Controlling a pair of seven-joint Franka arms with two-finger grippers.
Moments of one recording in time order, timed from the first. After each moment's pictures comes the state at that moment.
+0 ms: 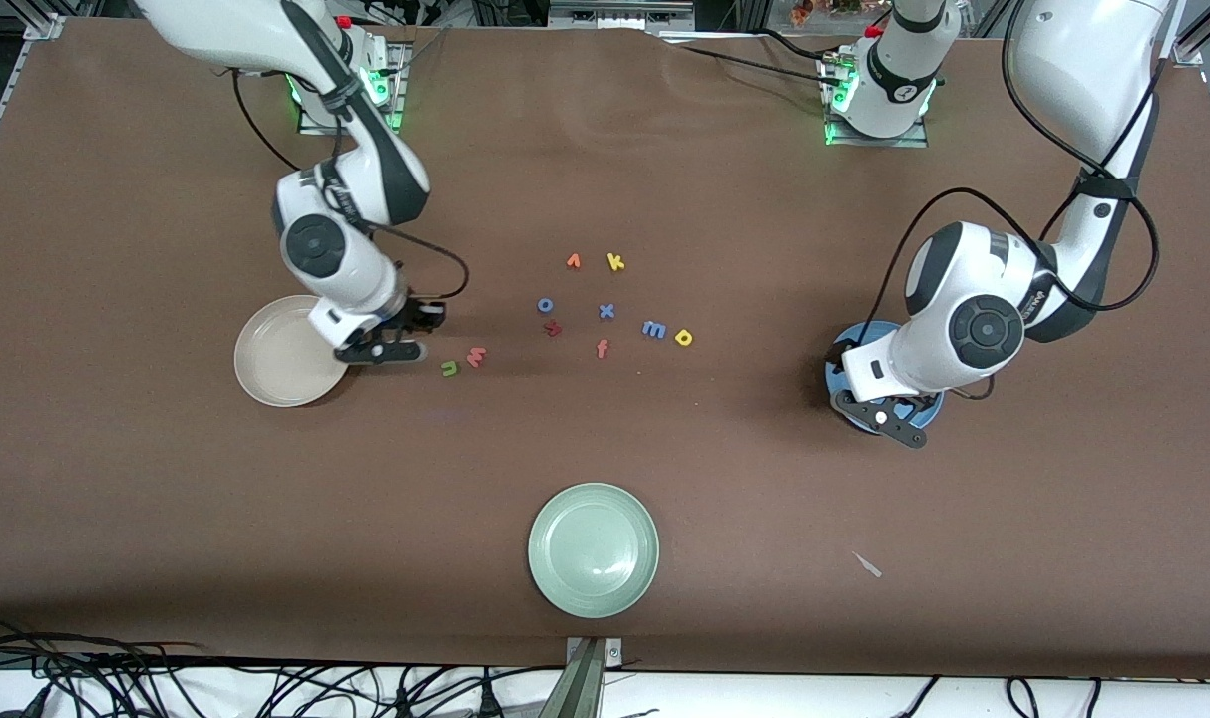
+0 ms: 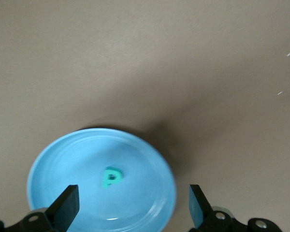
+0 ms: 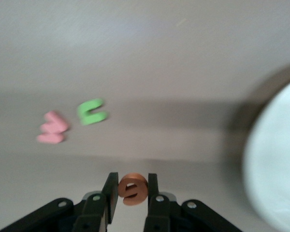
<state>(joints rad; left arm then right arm) 0.01 0.48 -0.27 -1.79 0.12 2.10 0.17 0.24 0.36 0.10 -2.10 -0.01 2.37 0.26</state>
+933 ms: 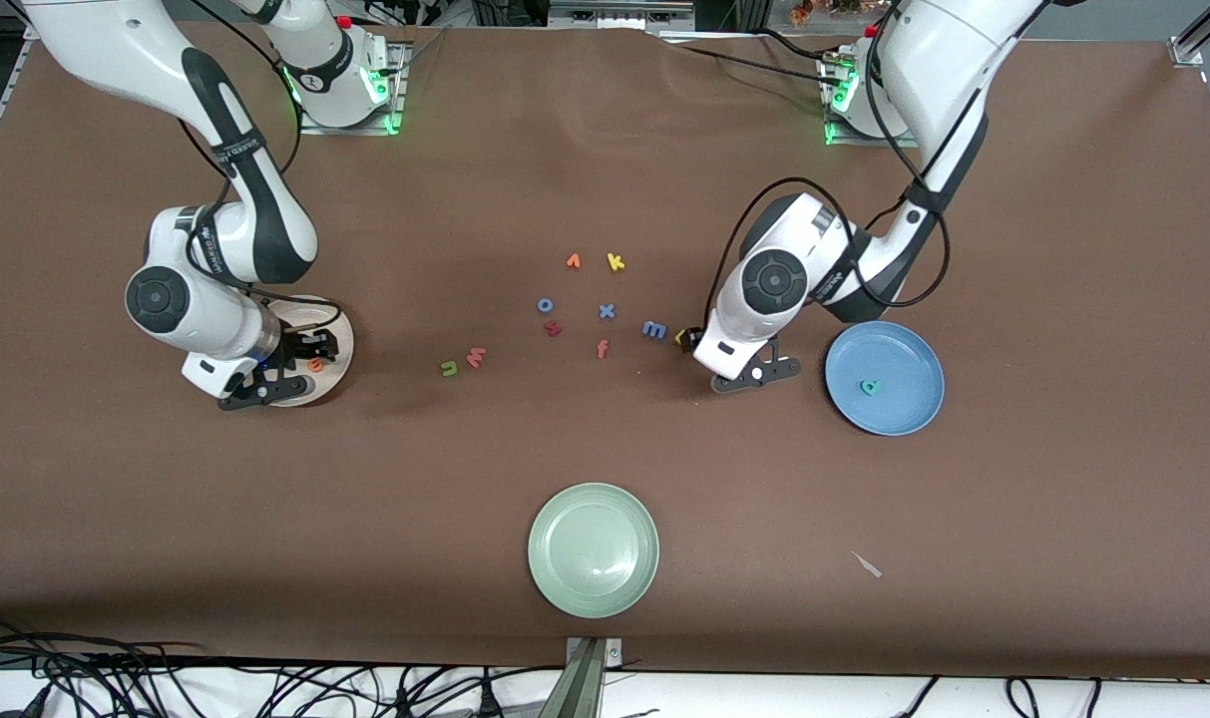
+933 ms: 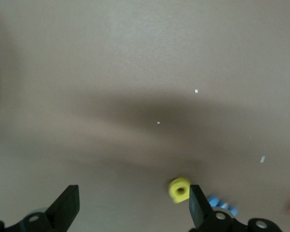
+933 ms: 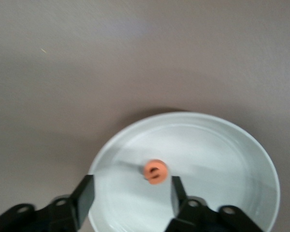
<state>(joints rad) -0.24 0.59 -0.34 -1.80 0.11 2.23 -1.00 0.08 0.41 0.03 -2.03 -0.01 2.35 -0.13</state>
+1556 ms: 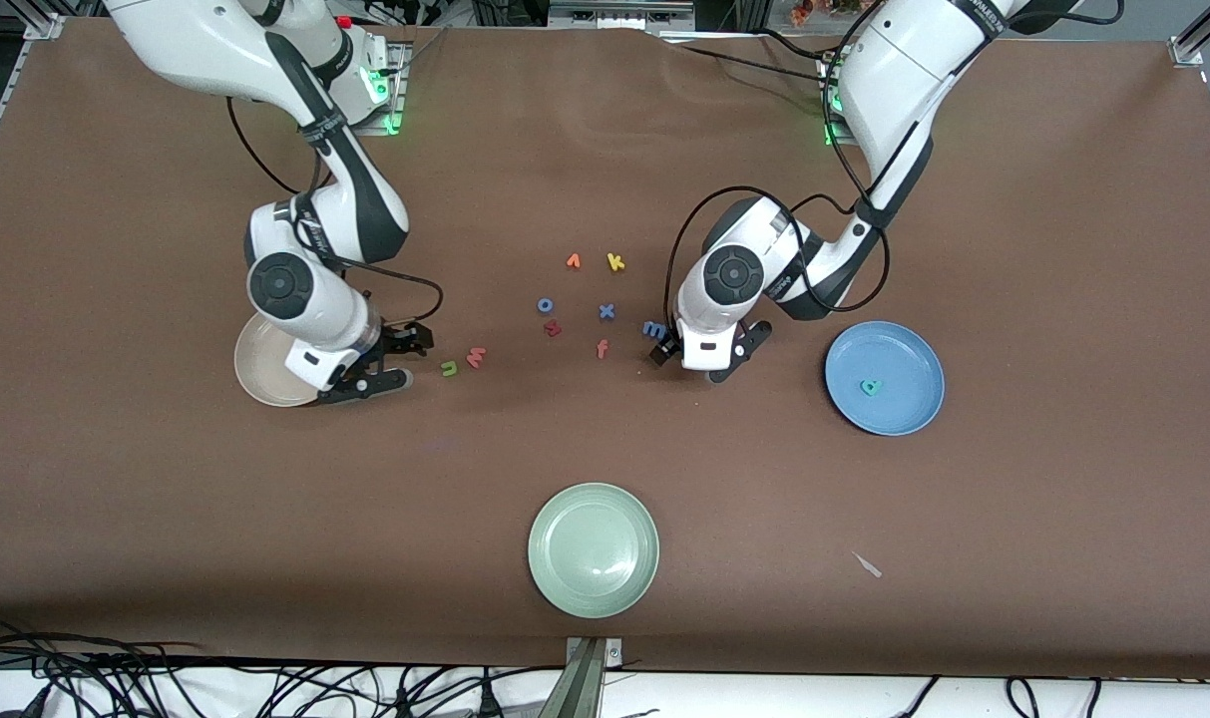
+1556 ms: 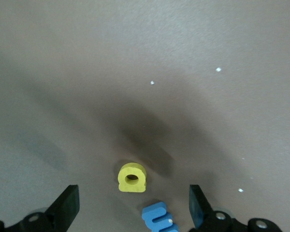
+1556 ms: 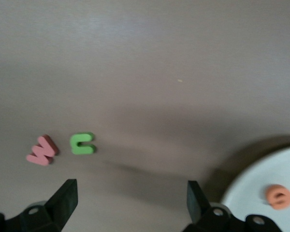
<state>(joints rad) -0.31 0.67 -0.34 -1.81 0.06 2.36 -1.46 0.26 0.46 0.08 -1.98 -0.01 2.37 0.10</state>
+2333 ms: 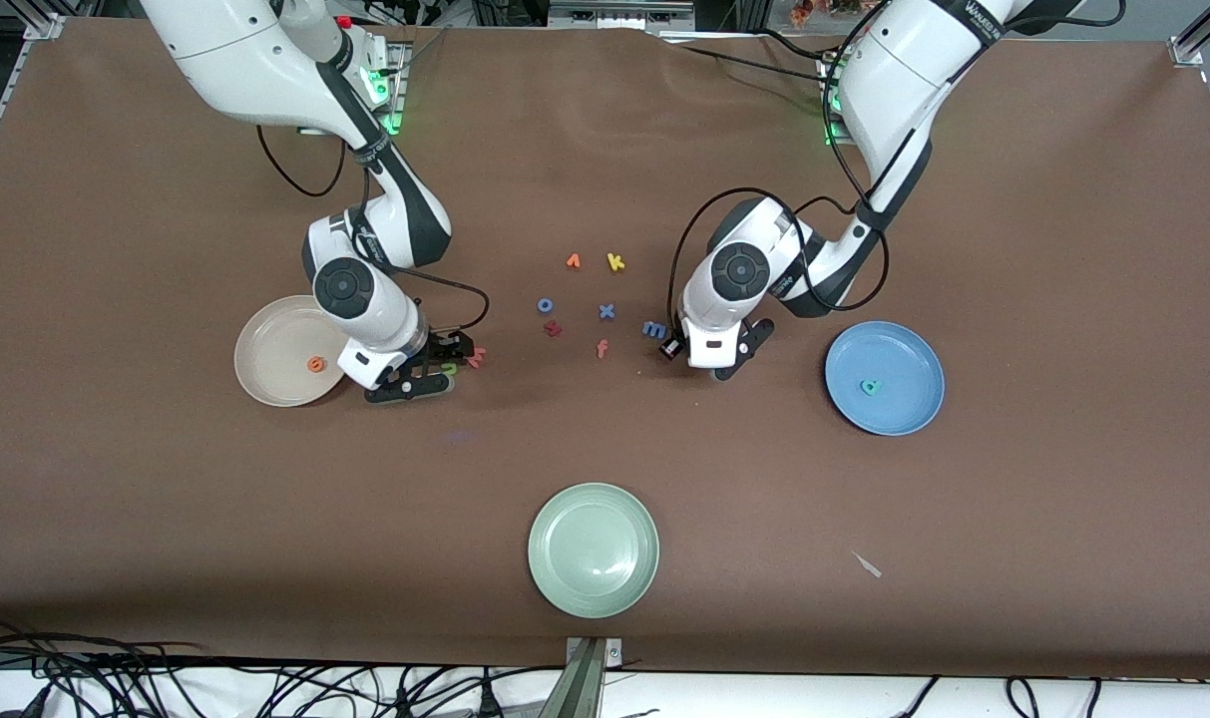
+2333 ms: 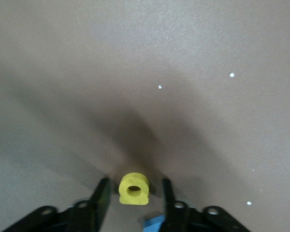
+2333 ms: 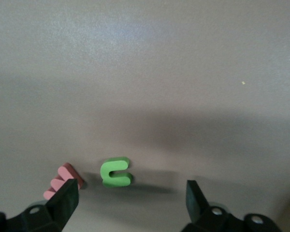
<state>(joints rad) -0.30 0.67 -0.34 -1.86 0.06 2.45 -1.47 0.32 0.55 0.08 -1.98 0.00 2.51 0.22</state>
